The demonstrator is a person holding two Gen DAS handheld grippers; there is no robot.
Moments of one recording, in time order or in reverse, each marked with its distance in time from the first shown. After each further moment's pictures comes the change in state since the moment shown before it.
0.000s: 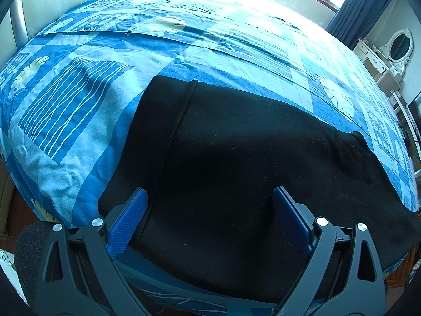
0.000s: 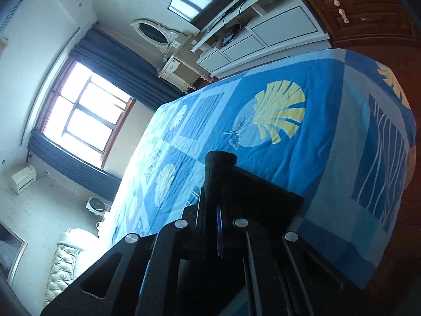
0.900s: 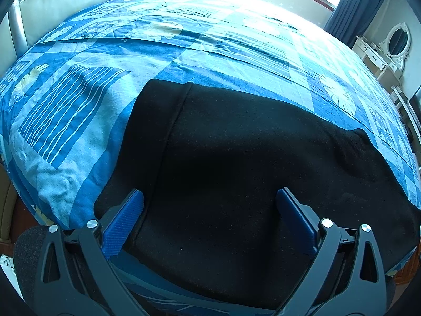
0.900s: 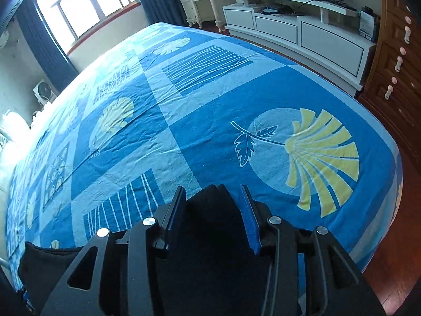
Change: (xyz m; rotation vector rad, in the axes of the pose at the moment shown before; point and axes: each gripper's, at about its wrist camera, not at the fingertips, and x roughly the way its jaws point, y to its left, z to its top) left arm 0.004 -0.005 -0.002 0.026 -0.028 0.019; right arm 0.106 0.072 0.037 -0.590 0.284 -0.296
